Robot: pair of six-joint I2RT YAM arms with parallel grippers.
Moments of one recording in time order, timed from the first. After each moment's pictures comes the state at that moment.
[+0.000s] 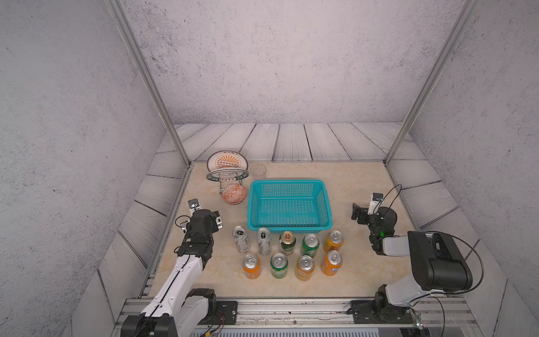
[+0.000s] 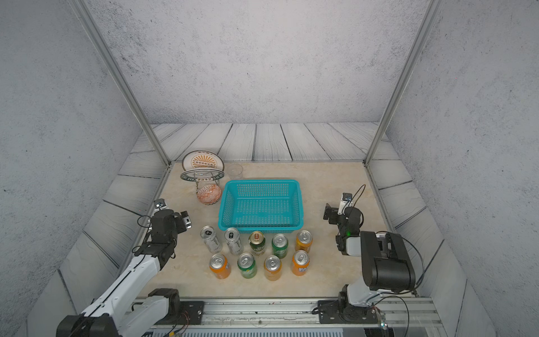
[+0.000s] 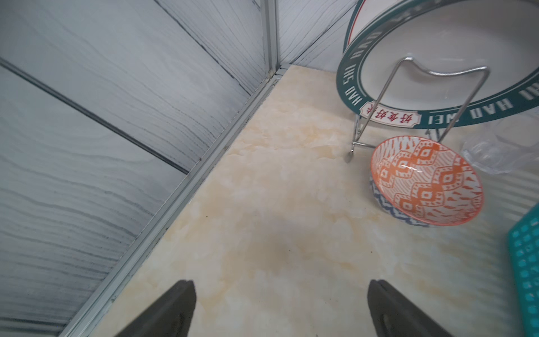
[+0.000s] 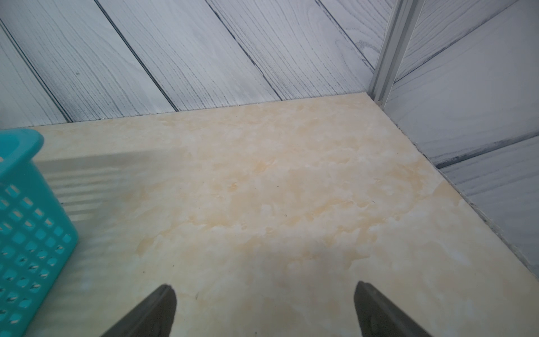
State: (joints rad) left arm -0.06 0.98 0.43 -0.01 -0.43 -0.23; right arm -0.07 1.55 0.38 0.81 -0.06 0.04
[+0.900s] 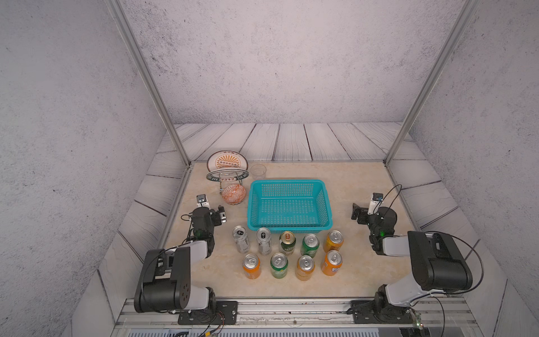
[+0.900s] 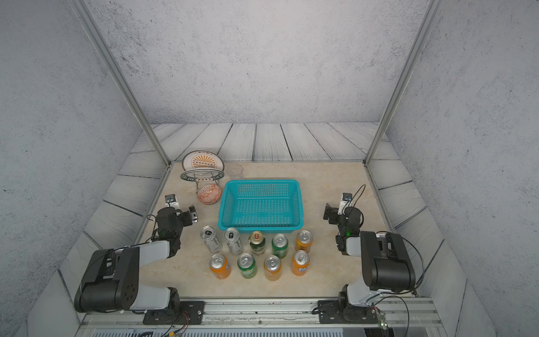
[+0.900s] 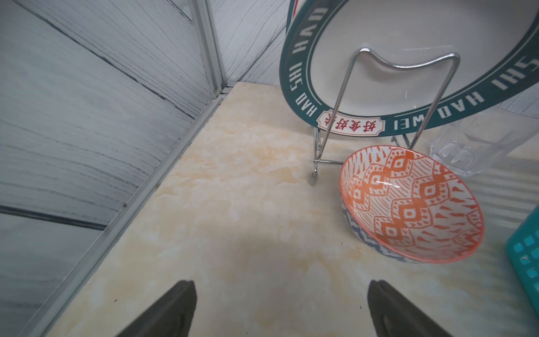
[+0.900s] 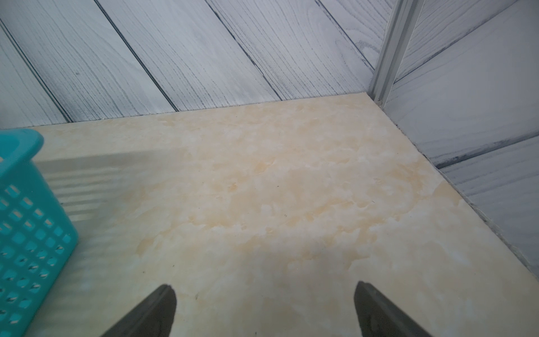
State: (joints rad) left arm 0.04 1.45 0.37 0.68 -0.13 -0.08; right arm -0.07 1.55 0.38 0.81 -0.06 0.04
